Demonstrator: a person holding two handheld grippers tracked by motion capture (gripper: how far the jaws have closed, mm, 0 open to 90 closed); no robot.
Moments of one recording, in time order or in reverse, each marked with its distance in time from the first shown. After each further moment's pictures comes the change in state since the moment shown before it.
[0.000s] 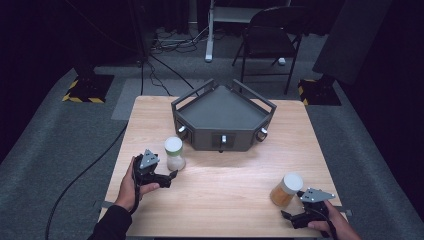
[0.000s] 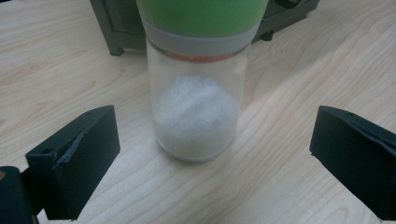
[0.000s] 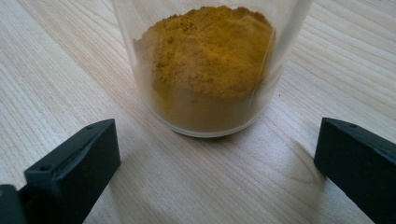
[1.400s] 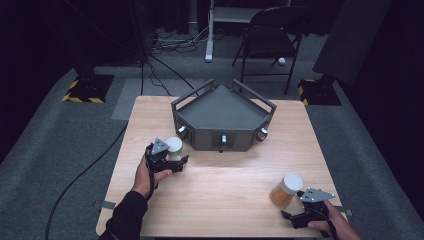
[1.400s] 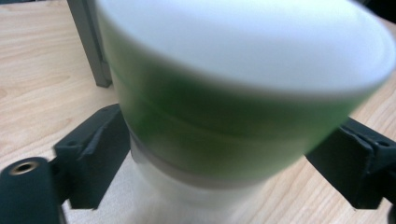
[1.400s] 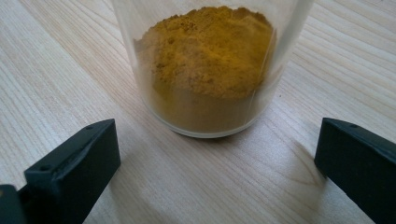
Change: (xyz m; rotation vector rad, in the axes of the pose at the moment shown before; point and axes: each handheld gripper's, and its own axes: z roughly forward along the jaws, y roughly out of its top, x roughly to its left) left arm 0.004 0.012 0.045 -0.081 -0.008 -0.123; right arm -0.001 0.000 0.000 0.000 0.005 -0.003
